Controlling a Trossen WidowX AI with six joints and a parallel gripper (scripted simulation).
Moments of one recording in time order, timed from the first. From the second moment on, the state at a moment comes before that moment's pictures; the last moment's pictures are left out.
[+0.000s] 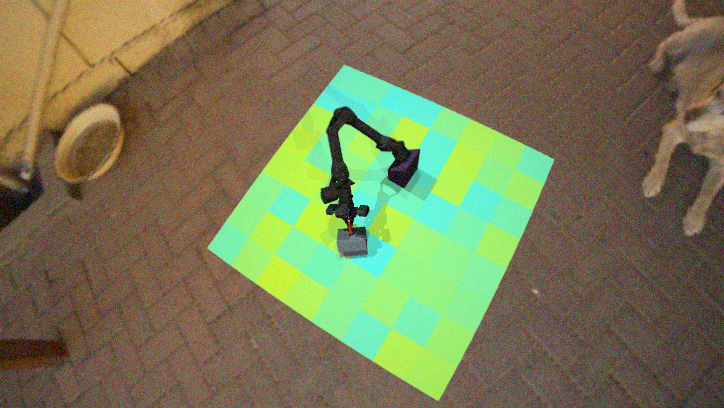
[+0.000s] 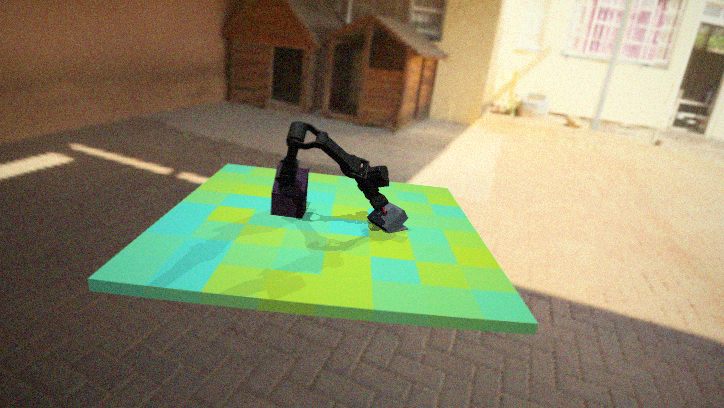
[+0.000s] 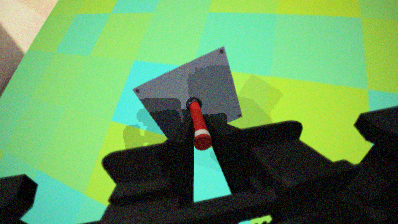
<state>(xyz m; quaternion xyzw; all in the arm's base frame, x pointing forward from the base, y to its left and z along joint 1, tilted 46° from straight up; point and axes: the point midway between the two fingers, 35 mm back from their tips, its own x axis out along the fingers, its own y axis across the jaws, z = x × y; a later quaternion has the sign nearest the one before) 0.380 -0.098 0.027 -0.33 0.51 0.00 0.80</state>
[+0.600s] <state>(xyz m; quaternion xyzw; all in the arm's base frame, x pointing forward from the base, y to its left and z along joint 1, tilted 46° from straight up) 0.386 -0.102 0.017 -0.33 0.51 0.00 0.80</state>
